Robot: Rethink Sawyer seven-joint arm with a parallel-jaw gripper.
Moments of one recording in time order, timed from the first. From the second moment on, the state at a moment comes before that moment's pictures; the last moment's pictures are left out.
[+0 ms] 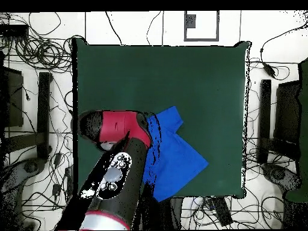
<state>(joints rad) 0.33 -0.43 -0.41 1.44 0.09 0.96 2.04</state>
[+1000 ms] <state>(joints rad) 0.34 -0.47 -0.43 1.62 0.11 0.71 2.15</state>
